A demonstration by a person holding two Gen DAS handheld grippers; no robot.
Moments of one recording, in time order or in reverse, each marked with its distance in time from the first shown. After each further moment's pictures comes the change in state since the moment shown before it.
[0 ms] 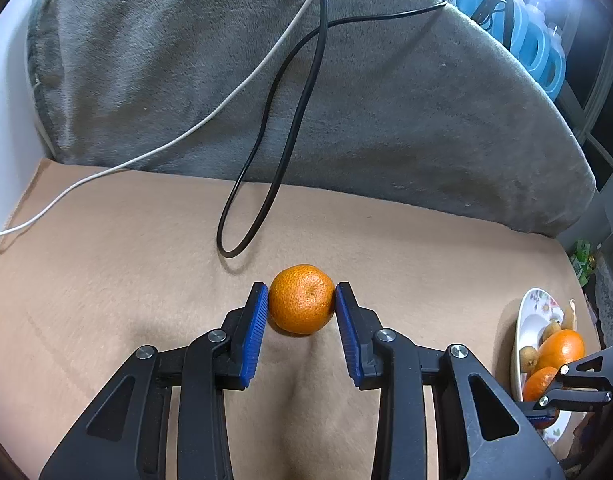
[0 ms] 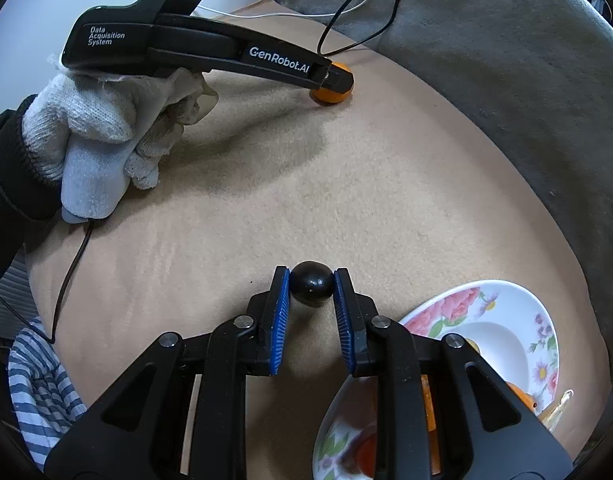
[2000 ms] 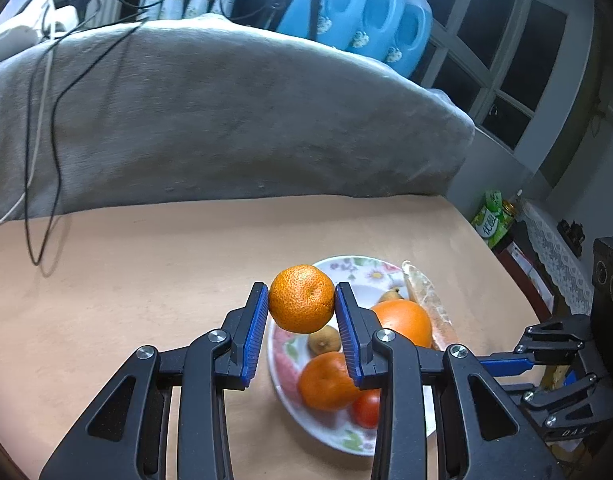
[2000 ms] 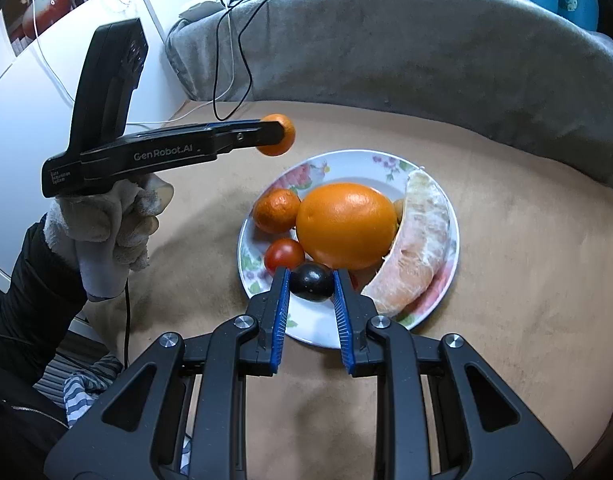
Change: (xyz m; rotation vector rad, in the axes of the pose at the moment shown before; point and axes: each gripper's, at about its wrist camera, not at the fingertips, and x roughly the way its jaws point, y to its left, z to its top) left arm -0.055 -0.151 -0.025 0.210 -0.010 -0.261; right arm -0.112 -0.071 -0.140 0.448 -0.252 0.029
